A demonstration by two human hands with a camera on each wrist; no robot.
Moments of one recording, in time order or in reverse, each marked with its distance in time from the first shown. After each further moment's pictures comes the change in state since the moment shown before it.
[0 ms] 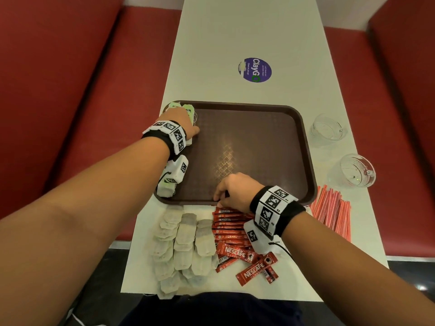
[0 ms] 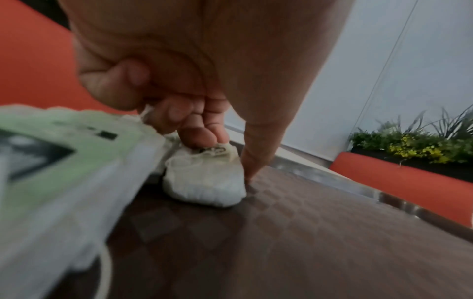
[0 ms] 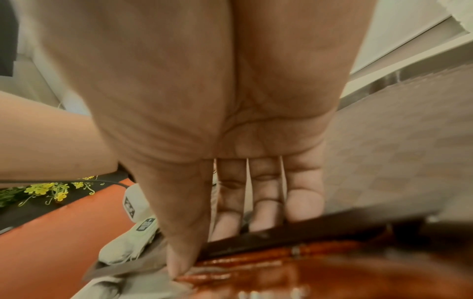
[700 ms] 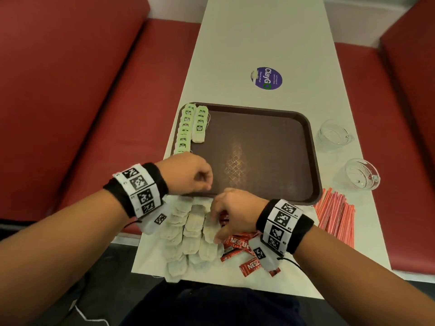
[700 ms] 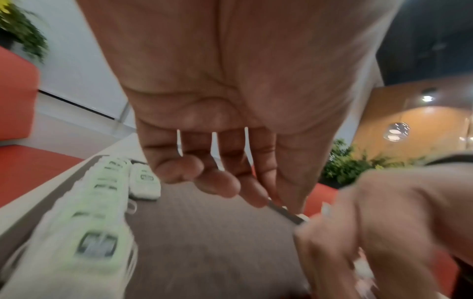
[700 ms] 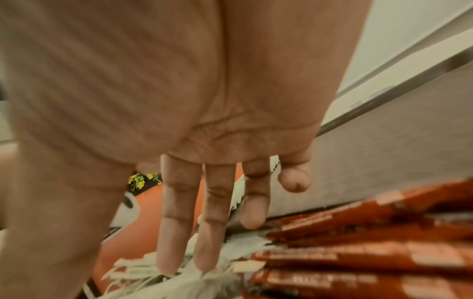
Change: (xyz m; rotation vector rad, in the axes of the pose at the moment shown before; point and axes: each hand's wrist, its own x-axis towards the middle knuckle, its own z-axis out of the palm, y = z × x) left_hand -0.165 -0.031 -0.010 -0.162 -0.234 0.610; right_hand -0.039 -0.025 0.030 -0.161 -0.042 -0.344
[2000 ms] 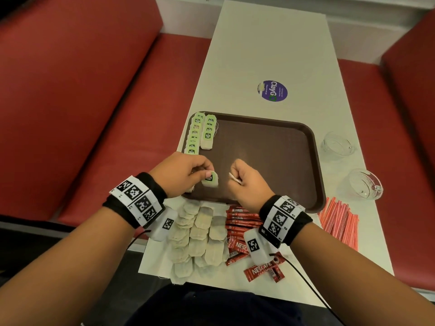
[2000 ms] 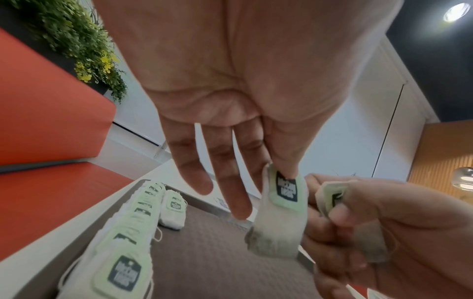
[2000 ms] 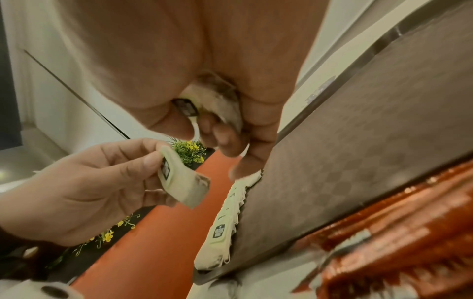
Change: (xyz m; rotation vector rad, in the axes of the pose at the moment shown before) left_hand -0.030 -0.009 0.004 -0.254 0.348 -0.074; right_hand 0.009 0.000 -0.016 0.547 0.693 0.094
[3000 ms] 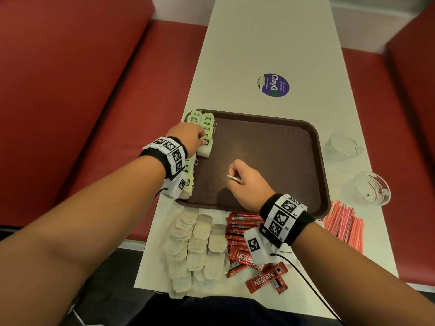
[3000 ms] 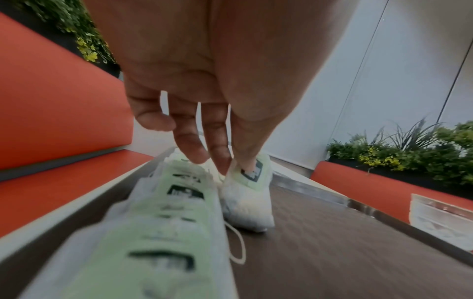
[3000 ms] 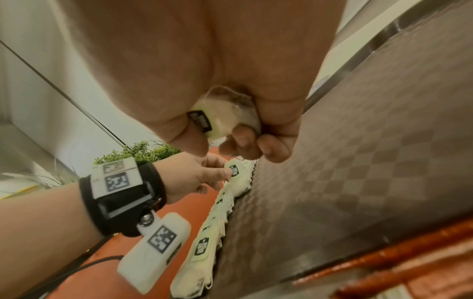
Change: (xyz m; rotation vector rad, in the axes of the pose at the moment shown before) left_hand 0.132 -0.054 -0.002 0.382 -0.016 -0.297; right_hand 0.028 0.008 -0.004 -0.074 -0.080 0.119
